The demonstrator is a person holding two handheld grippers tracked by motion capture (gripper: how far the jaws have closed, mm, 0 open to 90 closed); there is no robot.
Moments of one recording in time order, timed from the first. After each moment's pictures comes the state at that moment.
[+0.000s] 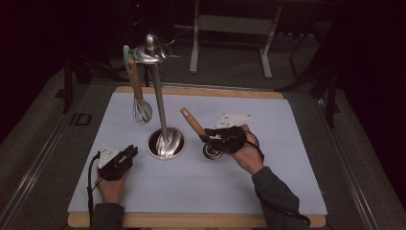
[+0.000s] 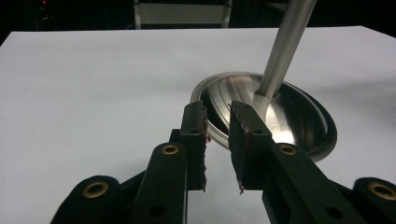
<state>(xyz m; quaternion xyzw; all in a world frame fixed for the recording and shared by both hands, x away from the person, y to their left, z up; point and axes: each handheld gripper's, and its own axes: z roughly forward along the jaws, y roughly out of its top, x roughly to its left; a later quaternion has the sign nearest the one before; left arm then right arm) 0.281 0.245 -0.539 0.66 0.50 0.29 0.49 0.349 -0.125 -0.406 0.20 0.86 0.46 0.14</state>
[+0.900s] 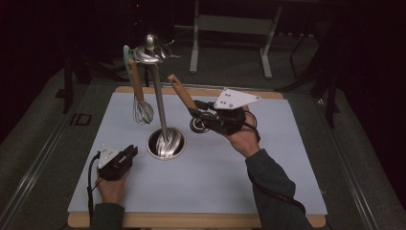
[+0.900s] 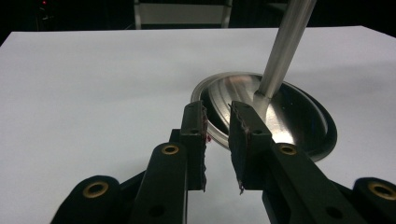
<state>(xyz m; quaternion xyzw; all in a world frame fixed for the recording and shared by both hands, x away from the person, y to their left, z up) 0.281 0.245 -0.539 0.66 0.49 0.29 0.49 0.342 -0.103 -0.321 0.13 0.79 0.56 0.21</state>
